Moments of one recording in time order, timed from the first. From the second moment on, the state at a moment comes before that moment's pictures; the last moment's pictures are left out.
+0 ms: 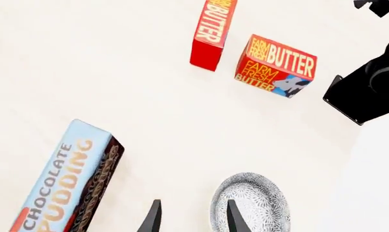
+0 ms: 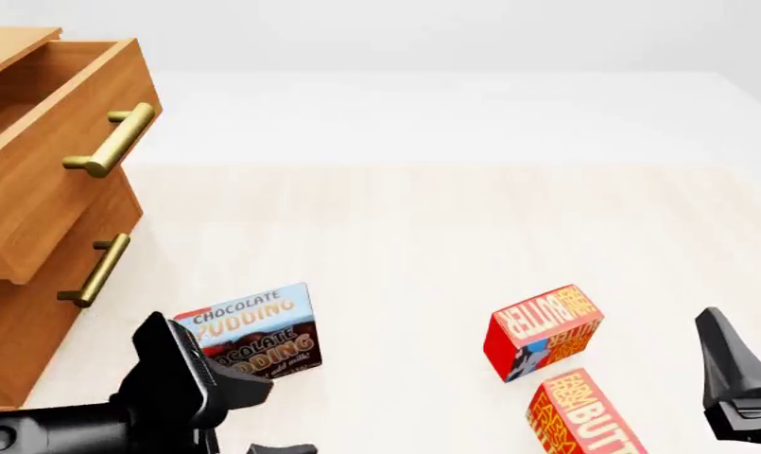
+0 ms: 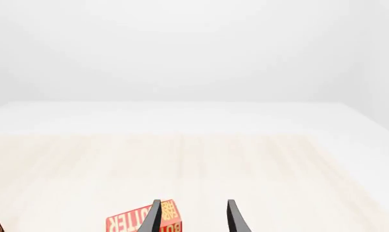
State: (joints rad) left arm -1.00 0.88 -0.40 0.30 -0.15; right arm 0.01 0.00 0.00 -0.01 0.00
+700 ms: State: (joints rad) left arm -1.19 1.01 -0.36 0.21 -0.36; right arm 0.01 0.00 0.00 -0.01 0.00
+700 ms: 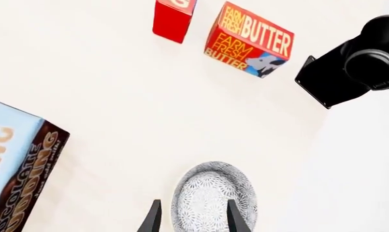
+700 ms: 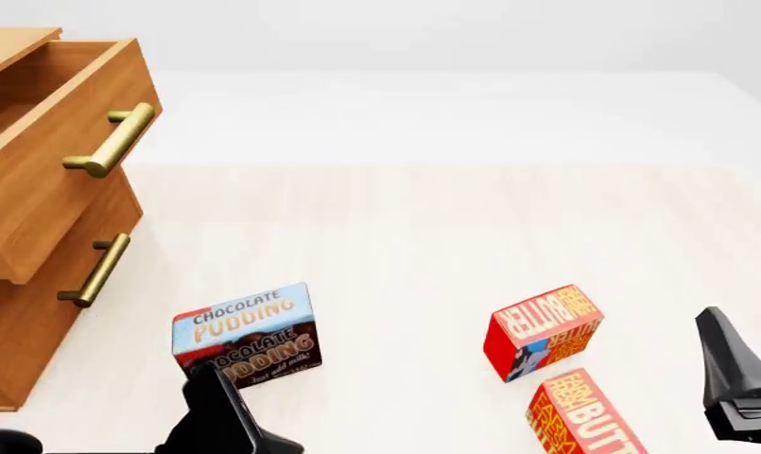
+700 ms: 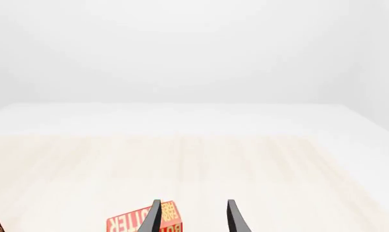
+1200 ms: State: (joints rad) left arm -1.20 1.03 -0.33 0.17 -0.40; right arm 0.01 0.00 0.00 -0.01 0.00
